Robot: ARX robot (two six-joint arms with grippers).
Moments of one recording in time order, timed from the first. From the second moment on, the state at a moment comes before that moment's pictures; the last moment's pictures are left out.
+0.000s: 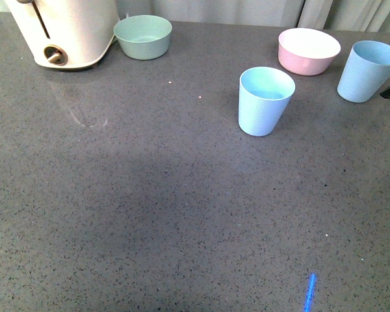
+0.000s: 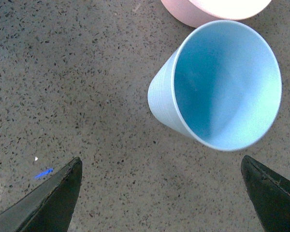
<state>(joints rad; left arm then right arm) 0.00 0.01 0.01 0.00 0.00 0.00 -0.13 2.03 1.40 -0.30 -0.27 -0.99</state>
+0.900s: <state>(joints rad) 0.00 0.01 0.01 0.00 0.00 0.00 -0.04 2.19 1.59 -0.38 -0.22 -0.99</state>
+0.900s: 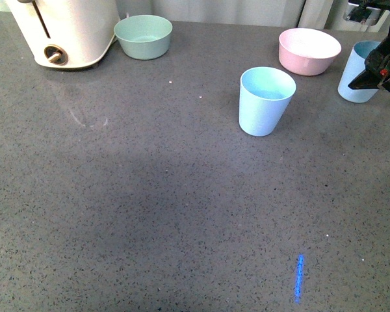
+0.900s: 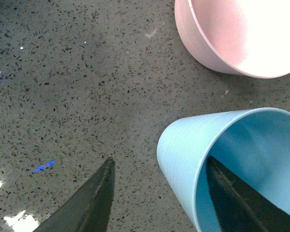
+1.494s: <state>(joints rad) 0.00 0.01 0.01 0.00 0.00 0.00 -0.05 2.12 1.55 -0.43 -0.23 -1.01</state>
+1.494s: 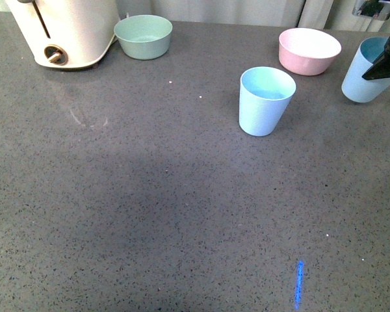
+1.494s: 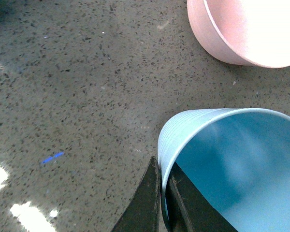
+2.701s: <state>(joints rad) 0.00 0.01 0.01 0.00 0.00 0.00 0.26 1.87 1.43 -0.55 -0.36 -1.05</state>
